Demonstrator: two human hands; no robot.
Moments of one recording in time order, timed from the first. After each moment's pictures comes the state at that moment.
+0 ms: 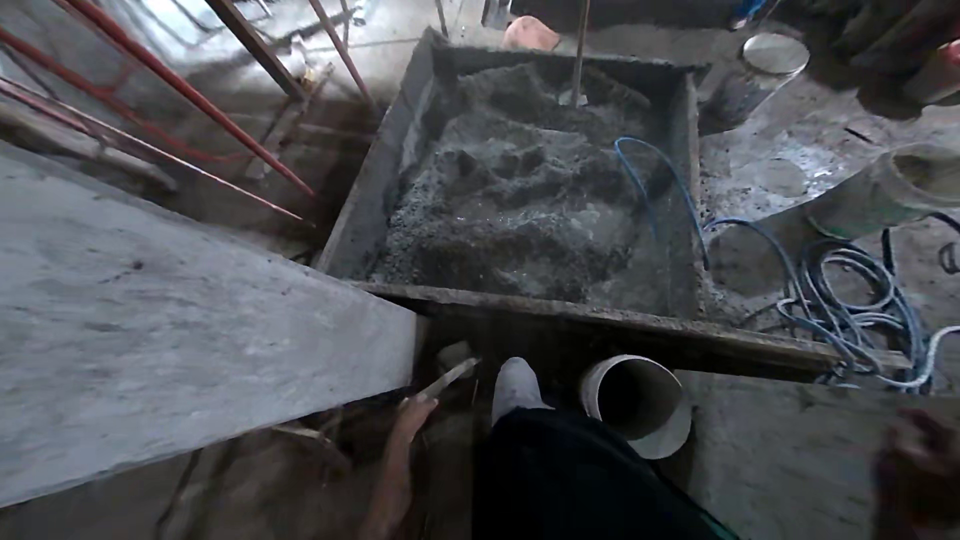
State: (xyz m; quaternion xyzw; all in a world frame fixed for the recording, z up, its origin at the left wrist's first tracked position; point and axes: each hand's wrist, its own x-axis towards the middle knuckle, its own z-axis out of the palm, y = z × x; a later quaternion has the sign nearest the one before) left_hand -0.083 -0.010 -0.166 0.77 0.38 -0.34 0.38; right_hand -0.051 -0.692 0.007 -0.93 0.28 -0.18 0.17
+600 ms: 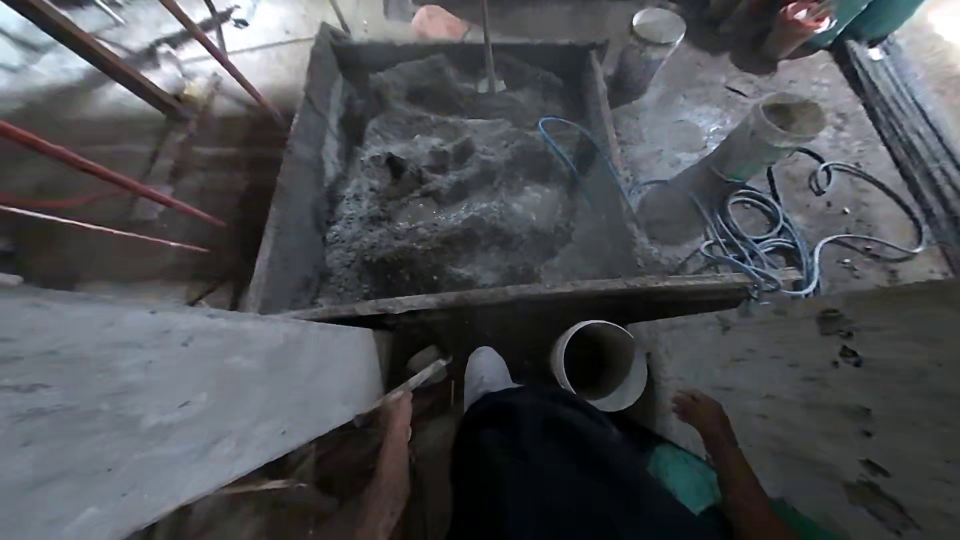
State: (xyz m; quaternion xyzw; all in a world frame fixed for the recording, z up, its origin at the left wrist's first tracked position) left_hand -0.051 -0.077 -0.160 0.77 0.47 -0.18 0.39; right_hand -0.126 -0.642 -0.126 -0.72 0.49 0.20 0.45
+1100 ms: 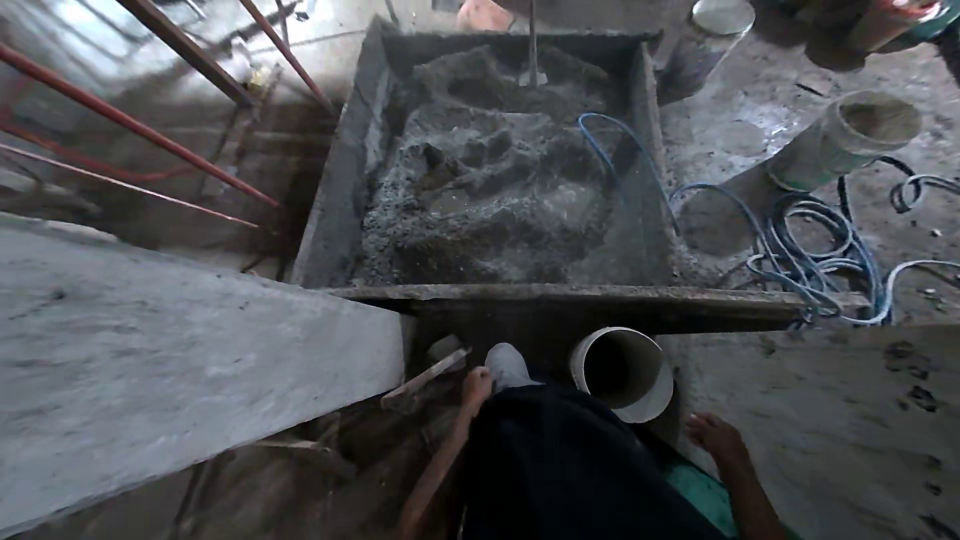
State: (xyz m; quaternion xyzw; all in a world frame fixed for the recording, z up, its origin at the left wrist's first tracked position) left_hand -0.033 -0.174 -0.170 0.79 0.28 -0.37 0.40; right_hand -0.132 -0.629 -0.140 -0.71 0.48 0.22 0.47
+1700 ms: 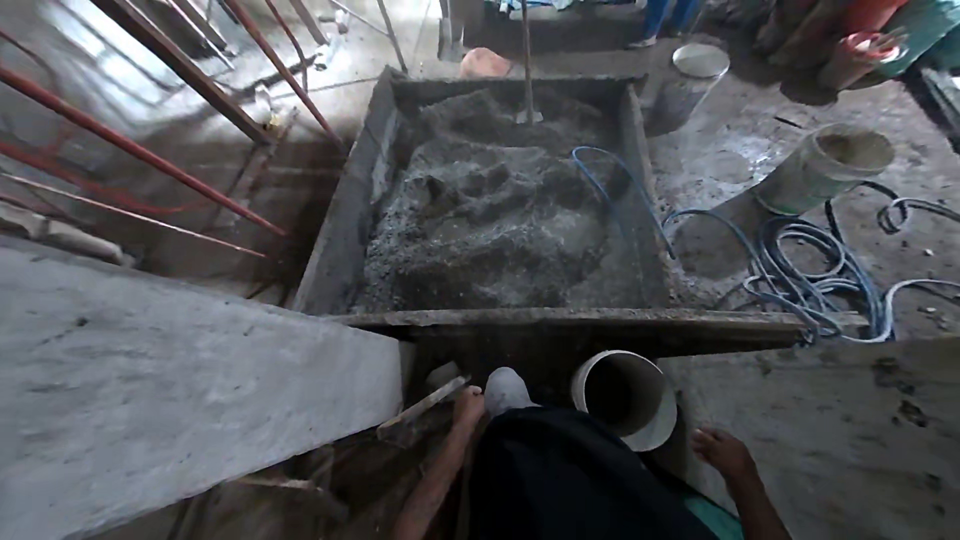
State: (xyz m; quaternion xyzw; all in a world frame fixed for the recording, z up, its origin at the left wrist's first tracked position) left_hand -0.023 -0.169 -0.166 0.81 0.28 -0.36 0.36; right_hand -0.127 -0.648 -0.149 -0.71 0.47 0.19 0.49
